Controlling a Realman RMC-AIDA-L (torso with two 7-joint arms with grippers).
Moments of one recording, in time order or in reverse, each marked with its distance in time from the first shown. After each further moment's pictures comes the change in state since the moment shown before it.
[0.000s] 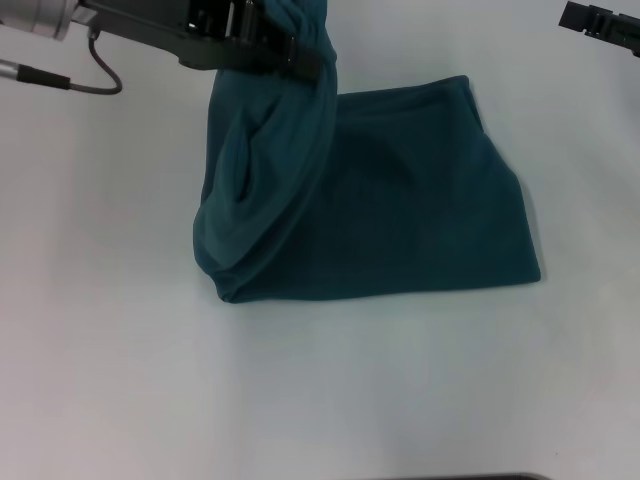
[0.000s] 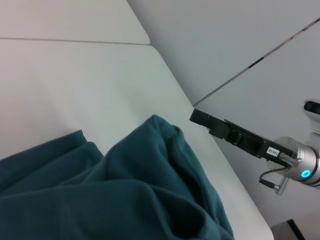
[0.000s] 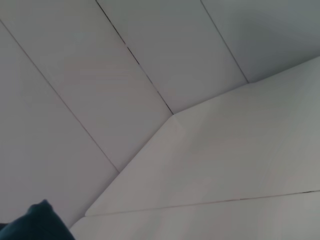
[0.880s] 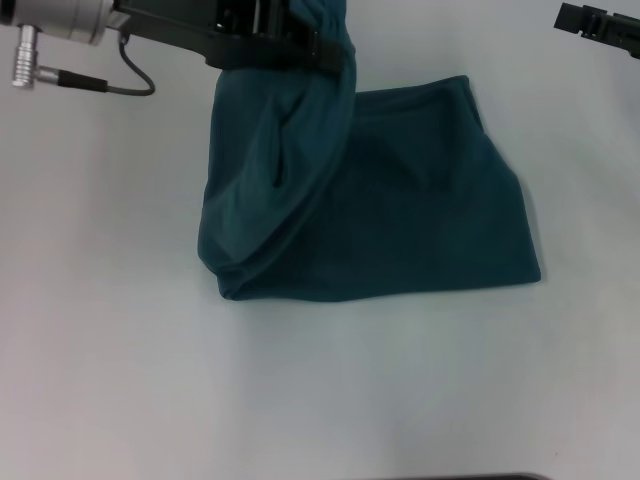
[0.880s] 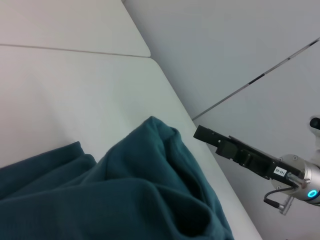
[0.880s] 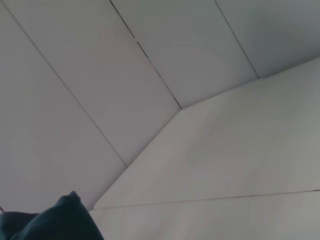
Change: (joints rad) left arm -0.003 -0.024 0.005 0.056 -0.009 -0.080 0.016; right arm 0.005 -0.010 -0.018 -0.001 0.000 -0.021 0.005
